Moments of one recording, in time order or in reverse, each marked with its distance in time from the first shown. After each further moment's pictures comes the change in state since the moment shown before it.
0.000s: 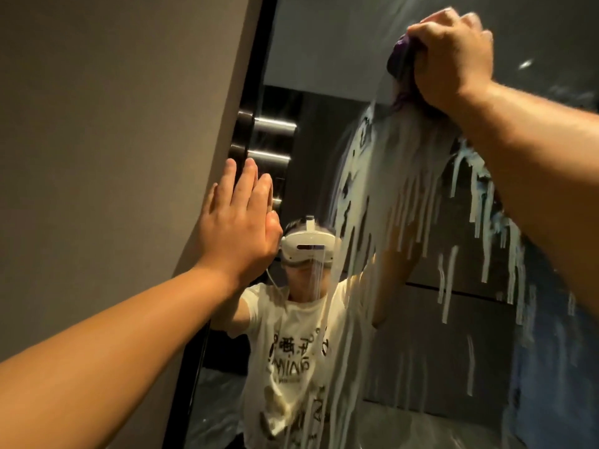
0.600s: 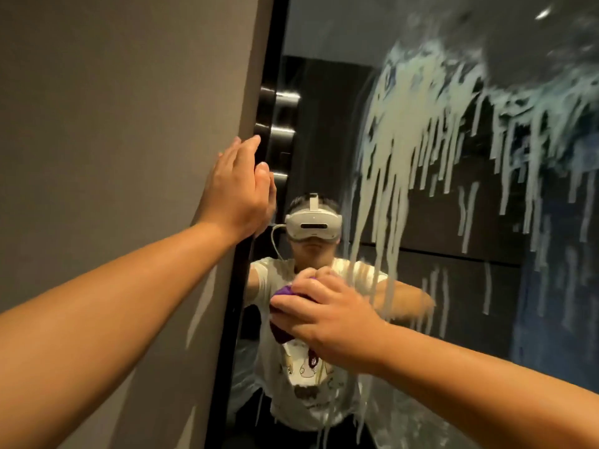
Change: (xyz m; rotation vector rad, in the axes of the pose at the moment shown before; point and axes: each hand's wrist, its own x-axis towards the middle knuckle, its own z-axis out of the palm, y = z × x) left_hand -0.030 -0.032 -0.033 -0.407 -0.060 -0.119; right_hand -0.346 -0.181 0.000 0.385 -0.293 -0.832
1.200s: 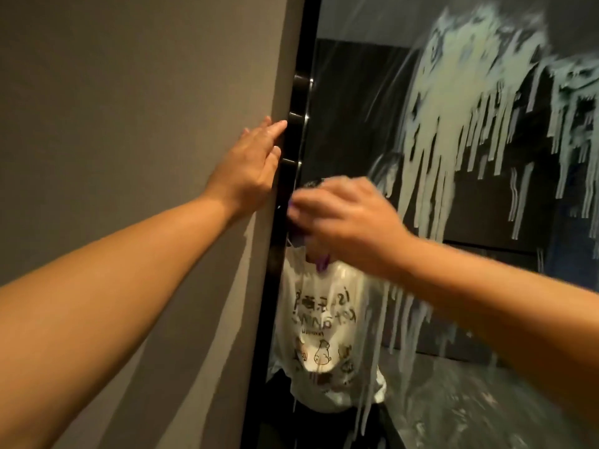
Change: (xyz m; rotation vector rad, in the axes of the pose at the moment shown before) left_hand 0.015 -0.049 -0.018 -0.042 -0.167 0.143; right_hand 0.079 0.050 -0.027 -0.148 0.252 0.069
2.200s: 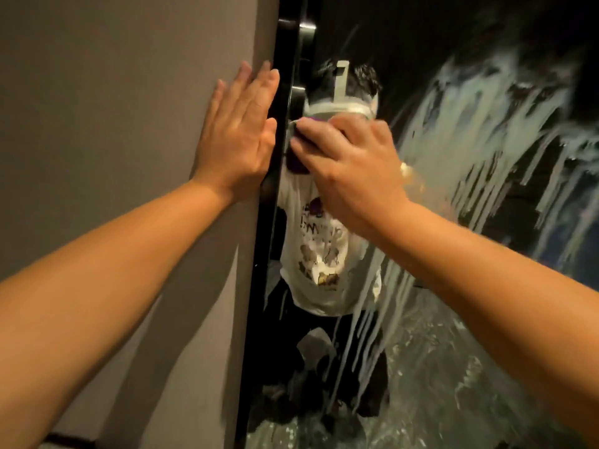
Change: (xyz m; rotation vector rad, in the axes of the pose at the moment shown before) left_hand 0.116 0.017 -0.019 0.264 0.021 0.094; right_hand 0.076 0.125 -0.007 -0.079 -0.035 0.328
